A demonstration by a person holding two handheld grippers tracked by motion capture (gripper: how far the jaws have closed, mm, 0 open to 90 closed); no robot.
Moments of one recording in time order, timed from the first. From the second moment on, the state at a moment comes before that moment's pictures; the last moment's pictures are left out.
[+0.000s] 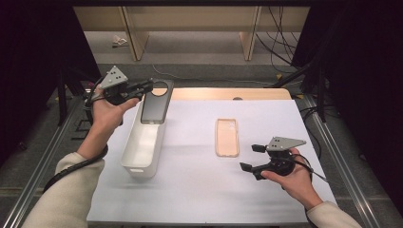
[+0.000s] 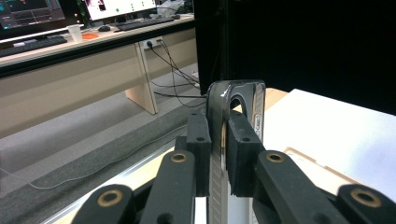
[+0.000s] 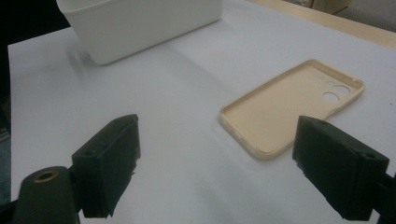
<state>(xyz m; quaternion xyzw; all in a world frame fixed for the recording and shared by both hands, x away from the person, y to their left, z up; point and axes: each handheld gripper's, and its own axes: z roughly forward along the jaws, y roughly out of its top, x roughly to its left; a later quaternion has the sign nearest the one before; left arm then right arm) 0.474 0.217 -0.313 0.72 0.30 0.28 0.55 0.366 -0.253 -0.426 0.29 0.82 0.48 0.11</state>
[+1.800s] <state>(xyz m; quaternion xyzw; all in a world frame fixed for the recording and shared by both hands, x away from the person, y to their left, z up) 0.526 0.243 -0.333 0.72 0.34 0.30 0.53 0.367 -0.252 -0.428 0.29 0.82 0.48 0.10</state>
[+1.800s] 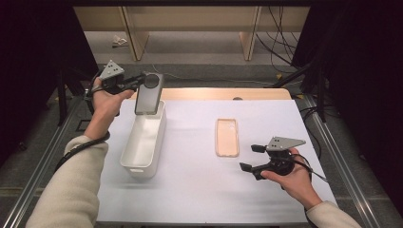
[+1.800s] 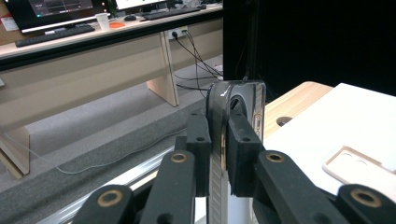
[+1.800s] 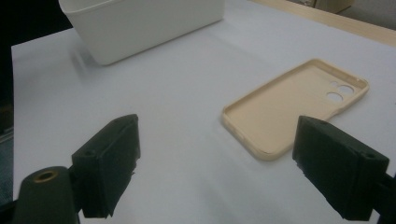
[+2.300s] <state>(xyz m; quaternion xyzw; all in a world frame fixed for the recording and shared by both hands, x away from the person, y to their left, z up) 0.535 0.240 -0.343 0.72 0.34 0.29 0.53 0.367 -0.252 -0.428 0.29 0.82 0.48 0.10</state>
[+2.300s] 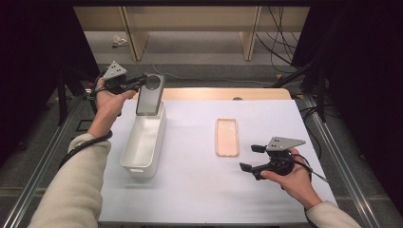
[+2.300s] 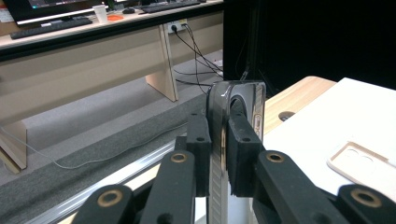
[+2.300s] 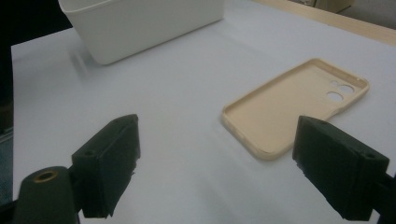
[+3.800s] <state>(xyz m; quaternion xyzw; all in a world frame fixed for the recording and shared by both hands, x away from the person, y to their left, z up) 0.548 0.238 -0.382 0.73 0.37 0.27 0.51 0.367 -0.252 -0.430 0.29 0.82 0.48 0.10</state>
